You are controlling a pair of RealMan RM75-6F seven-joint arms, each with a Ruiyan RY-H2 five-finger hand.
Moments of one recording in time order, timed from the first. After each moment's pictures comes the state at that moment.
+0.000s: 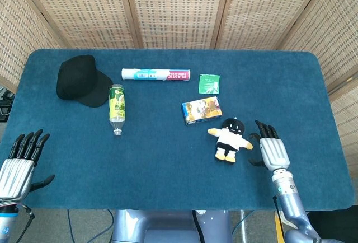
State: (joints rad) left arm -0.07 -1.13 0.00 -1.75 1.60 1.53 0.24; right arm 0.35 -1.45 0.18 -1.55 -1.18 1.13 -0.26
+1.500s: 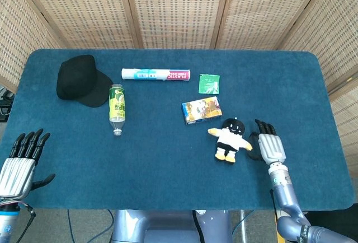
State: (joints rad) left arm -0.07 -1.15 -0.01 -1.74 1.58 1.52 0.25; right arm 0.41 -1.57 0.19 -1.32 -1.13 1.08 -0.16
